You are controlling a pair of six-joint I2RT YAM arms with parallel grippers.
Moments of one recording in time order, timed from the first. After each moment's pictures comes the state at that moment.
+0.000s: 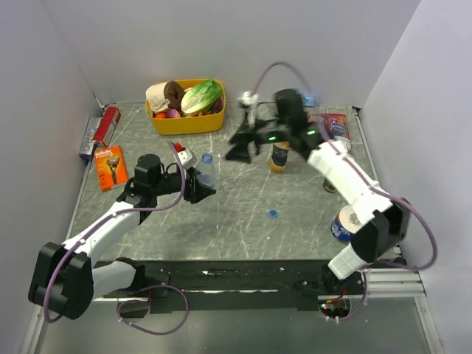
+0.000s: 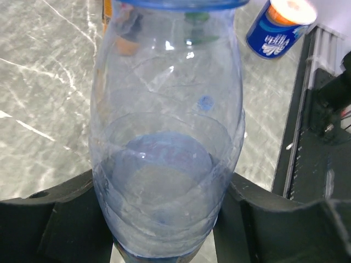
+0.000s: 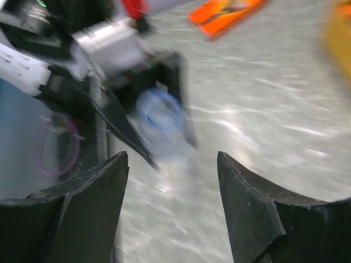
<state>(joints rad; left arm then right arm) -0.35 1.15 0.63 0.24 0.81 -0.02 0.57 1.57 1.58 -0.45 -0.84 -0.10</state>
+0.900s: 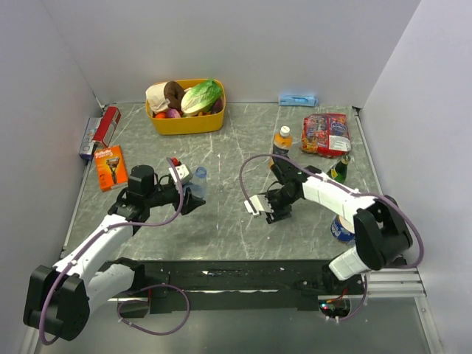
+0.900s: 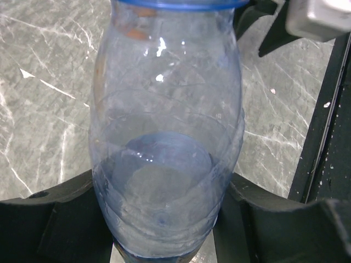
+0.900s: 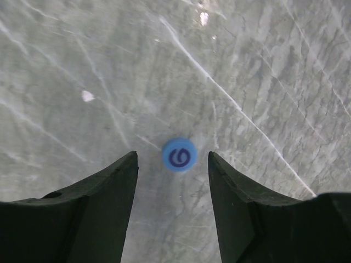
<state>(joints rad) -0.31 0.99 0.54 0.03 0.76 0.22 0.52 1.47 0.93 -0.79 -0.48 -1.44</state>
